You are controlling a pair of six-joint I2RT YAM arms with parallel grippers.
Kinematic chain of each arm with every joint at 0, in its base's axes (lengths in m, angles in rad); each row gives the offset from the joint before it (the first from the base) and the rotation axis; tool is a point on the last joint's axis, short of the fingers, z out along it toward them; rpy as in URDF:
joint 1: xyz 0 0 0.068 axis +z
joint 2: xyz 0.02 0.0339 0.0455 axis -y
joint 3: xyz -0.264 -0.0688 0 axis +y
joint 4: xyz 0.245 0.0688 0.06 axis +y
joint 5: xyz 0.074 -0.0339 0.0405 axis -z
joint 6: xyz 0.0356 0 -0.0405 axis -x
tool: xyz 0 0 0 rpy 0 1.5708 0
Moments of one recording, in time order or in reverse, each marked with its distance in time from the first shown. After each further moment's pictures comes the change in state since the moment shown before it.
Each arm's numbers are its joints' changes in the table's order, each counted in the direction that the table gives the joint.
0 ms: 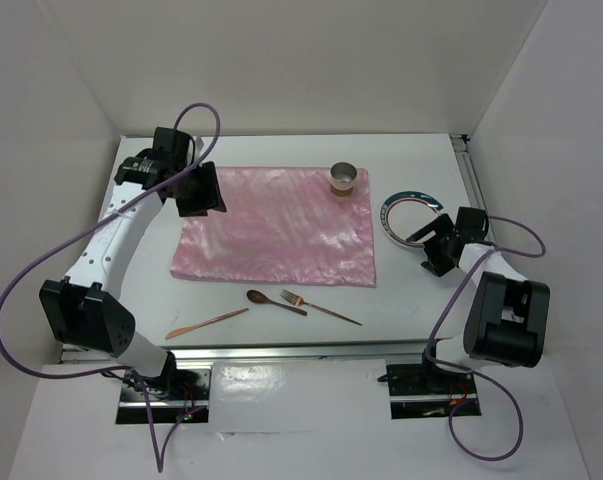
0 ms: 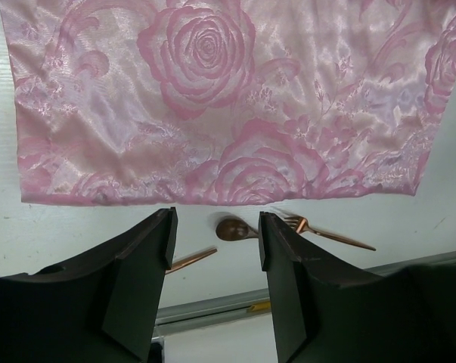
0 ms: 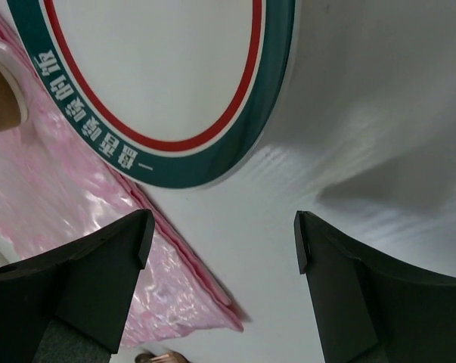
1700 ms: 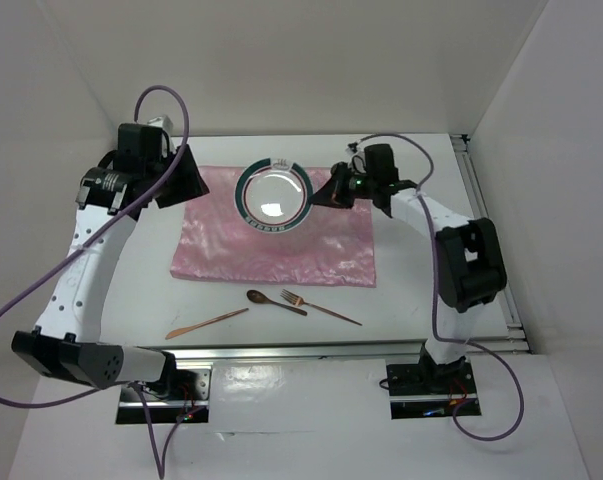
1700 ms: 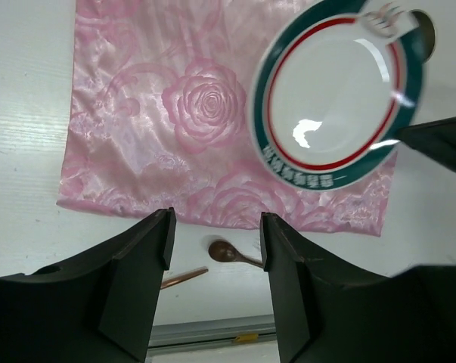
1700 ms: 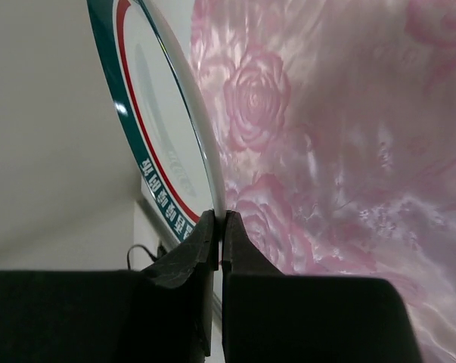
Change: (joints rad) left arm 0.000 0.155 -0.075 0.019 -0.122 0.064; right arm 0.531 -0.351 -0.568 -0.188 -0.433 0.045
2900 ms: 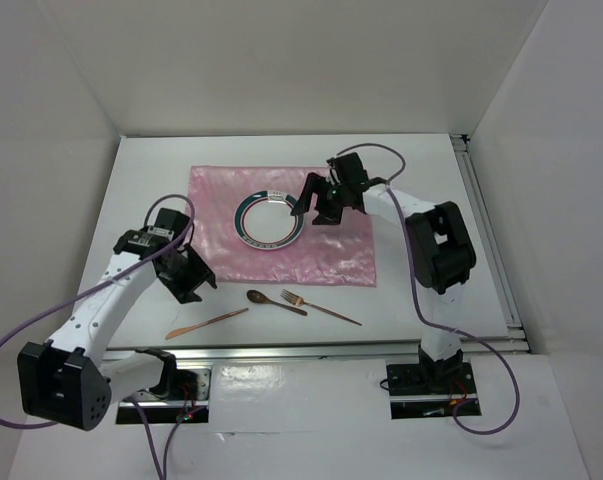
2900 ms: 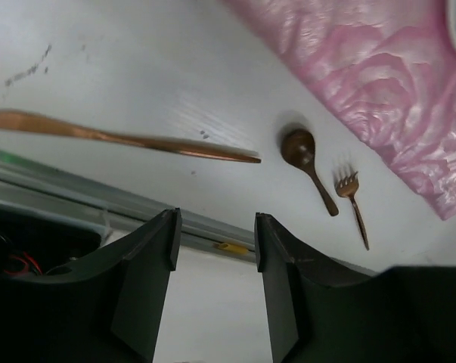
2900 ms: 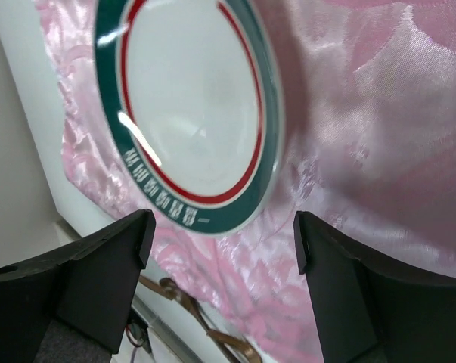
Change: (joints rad) left arm -0.034 0.208 0.671 0.043 0.037 0.471; right arm 0.139 -0.313 -0.191 0.183 0.207 0.066
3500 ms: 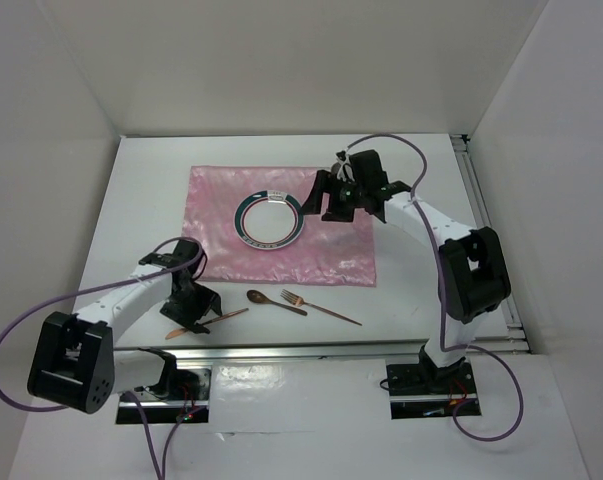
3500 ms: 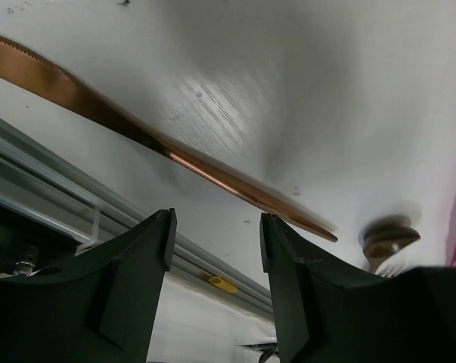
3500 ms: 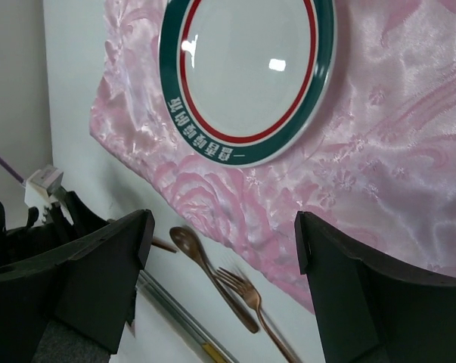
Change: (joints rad) left arm -0.038 -0.064 0.329 -0.136 0.006 0.416; right arm -0.008 0.333 0.164 0.032 0.006 0.112
